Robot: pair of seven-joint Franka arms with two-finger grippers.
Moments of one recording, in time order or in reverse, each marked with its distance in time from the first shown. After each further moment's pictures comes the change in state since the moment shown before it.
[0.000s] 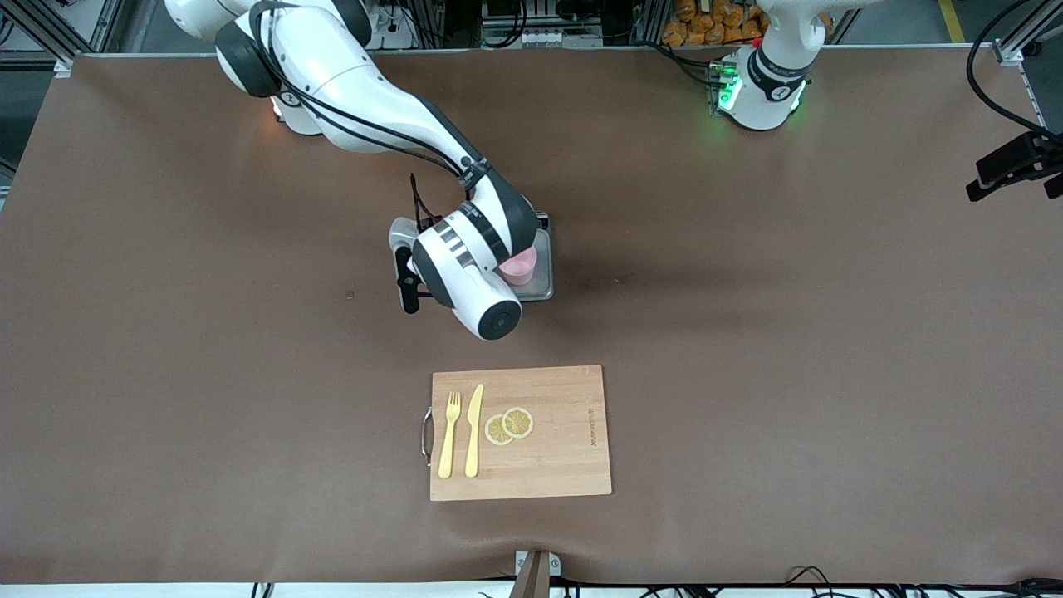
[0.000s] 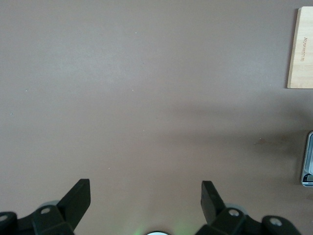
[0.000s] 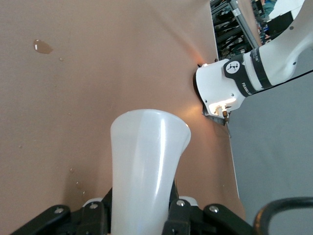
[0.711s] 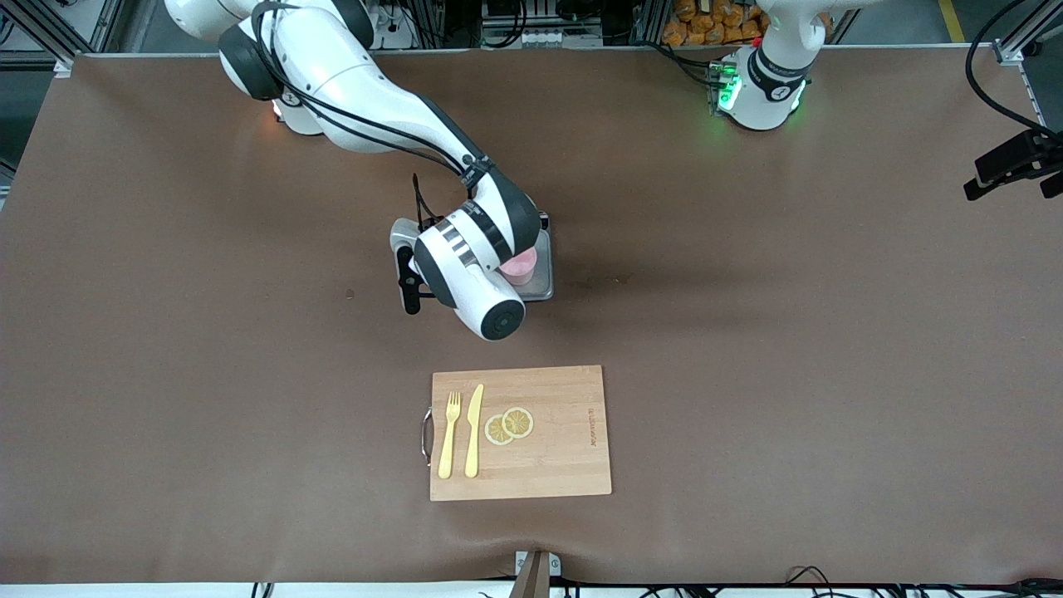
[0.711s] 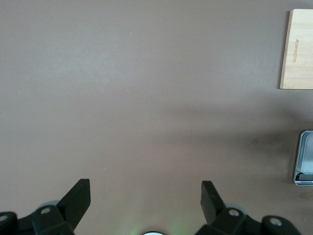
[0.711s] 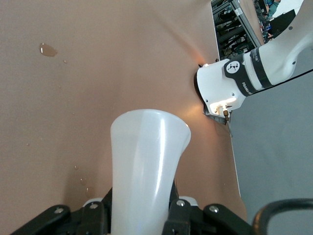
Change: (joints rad) left arm 0.001 -0.002 0.004 0.000 -0.022 0.000 0.000; right arm 0.002 0.010 -0.002 0.054 0.000 -0.021 0.002
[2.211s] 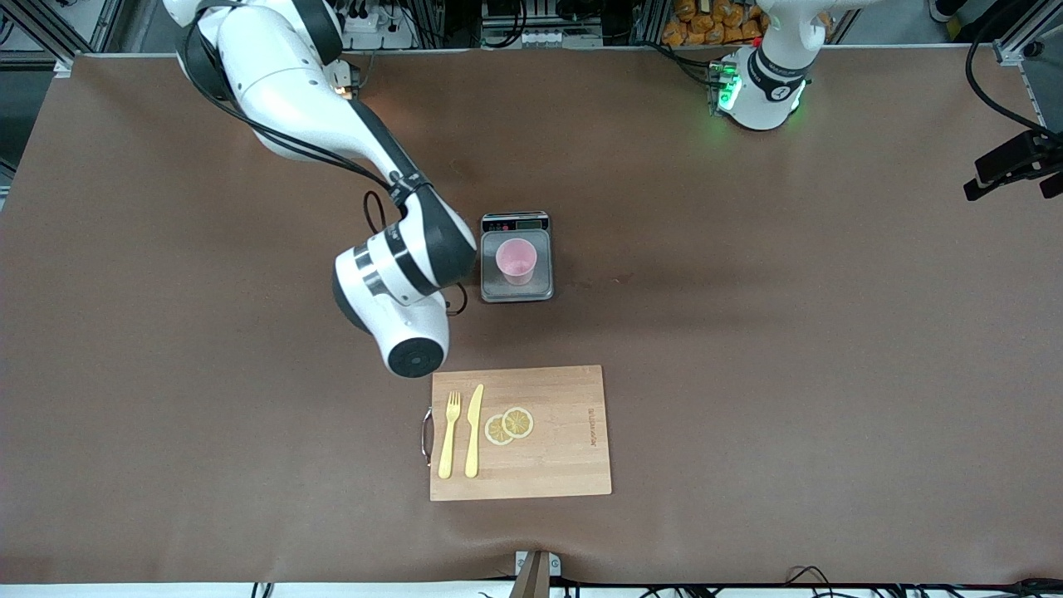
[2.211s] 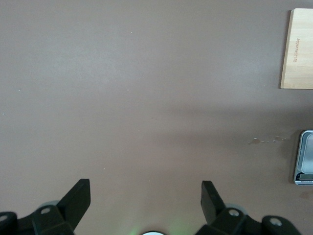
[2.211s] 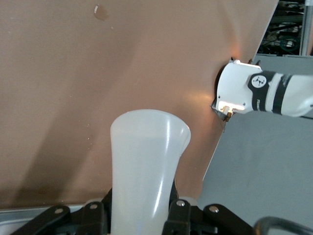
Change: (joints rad) left arm 0.000 0.000 0.001 -0.003 0.000 0.000 0.000; right arm -0.176 -0.056 0.010 0.035 0.165 0.001 -0.485
